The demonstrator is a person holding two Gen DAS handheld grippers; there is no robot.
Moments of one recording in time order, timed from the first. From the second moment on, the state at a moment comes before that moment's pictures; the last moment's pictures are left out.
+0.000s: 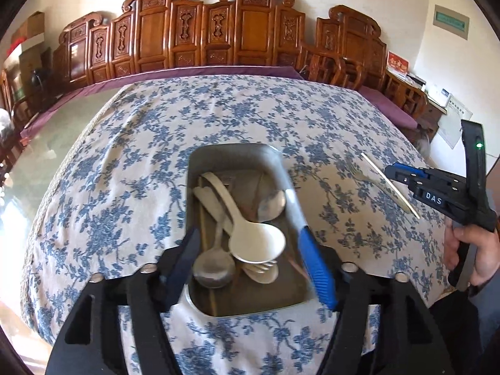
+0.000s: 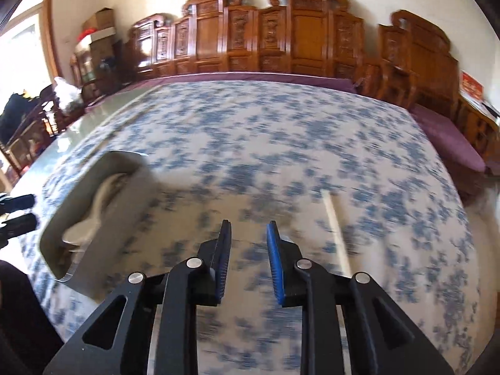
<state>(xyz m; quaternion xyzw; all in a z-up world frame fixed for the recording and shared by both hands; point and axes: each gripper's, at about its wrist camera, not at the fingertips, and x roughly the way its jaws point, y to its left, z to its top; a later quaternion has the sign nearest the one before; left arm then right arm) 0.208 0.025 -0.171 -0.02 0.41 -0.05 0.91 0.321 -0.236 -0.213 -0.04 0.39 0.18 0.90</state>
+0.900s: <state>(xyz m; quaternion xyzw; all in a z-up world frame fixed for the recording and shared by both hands) 0.252 -0.085 -0.188 0.04 0.45 -0.11 0.89 0.359 -0.309 -0.277 -0.09 0.46 0.15 0.87</state>
